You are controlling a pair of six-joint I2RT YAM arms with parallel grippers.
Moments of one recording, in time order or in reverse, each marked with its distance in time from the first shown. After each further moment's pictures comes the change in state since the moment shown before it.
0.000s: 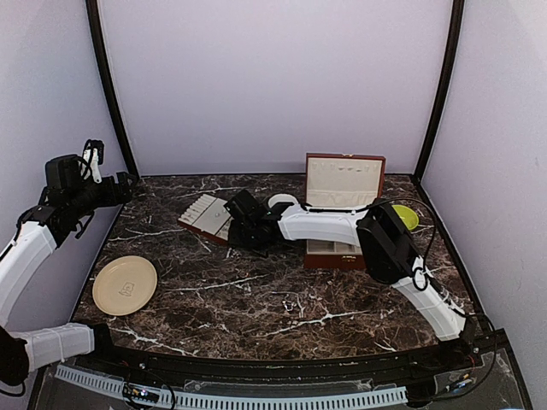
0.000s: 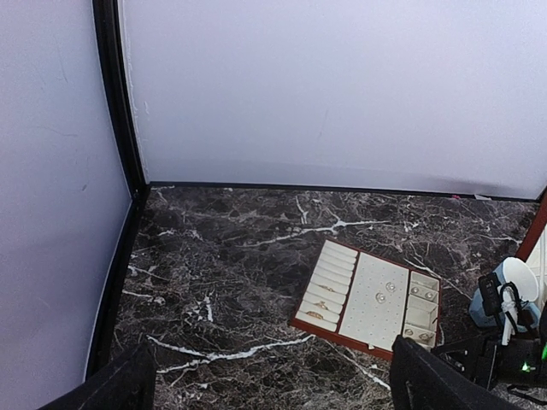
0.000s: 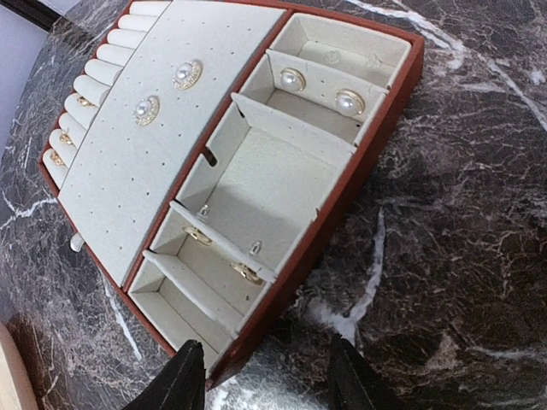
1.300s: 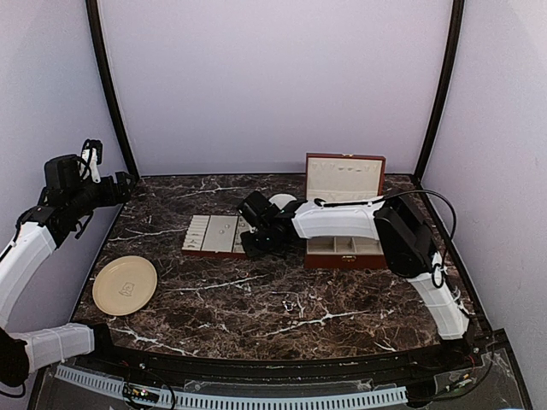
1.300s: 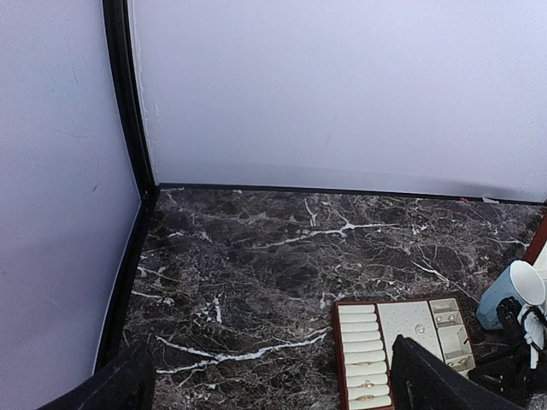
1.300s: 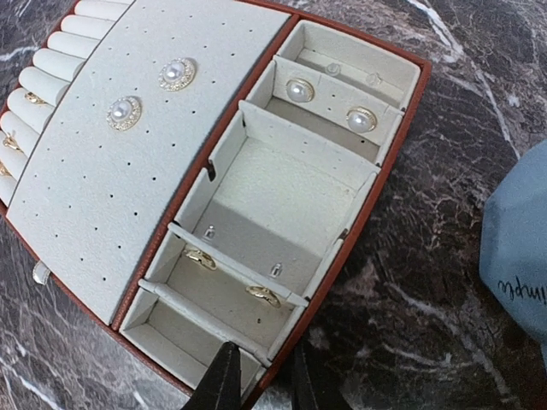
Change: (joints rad) left arm 0.000 -0.007 0.000 -0.002 -0.028 0.006; right arm -0.005 -0.156 -0.227 -0.037 -0.066 -0.401
